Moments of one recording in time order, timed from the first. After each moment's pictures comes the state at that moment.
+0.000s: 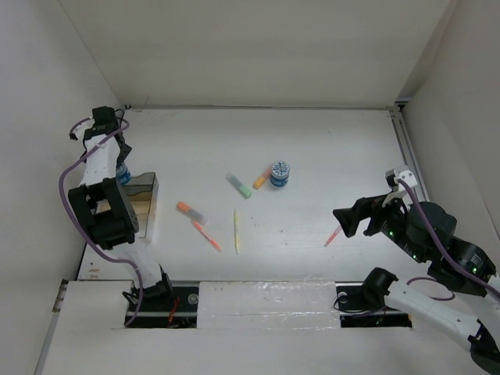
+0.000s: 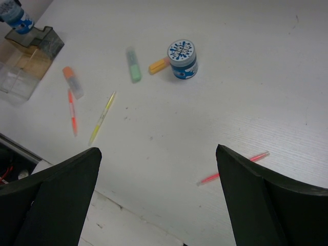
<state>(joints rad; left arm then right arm) 0.31 1.80 1.54 -0.81 -0.44 -0.76 0.81 0.50 1.03 -0.84 0.30 0.33</state>
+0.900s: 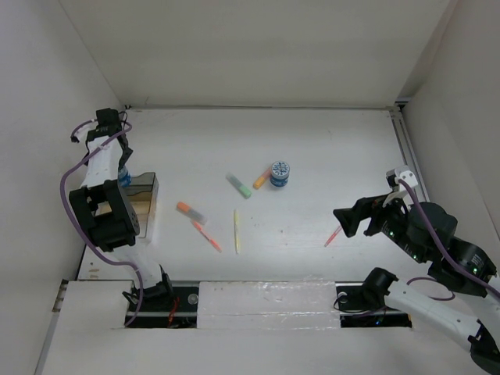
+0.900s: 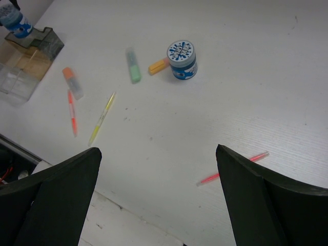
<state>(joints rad) 0.29 1.77 1.50 -0.81 -0.49 -0.80 0.81 0.49 1.03 -0.84 0.30 0.33</state>
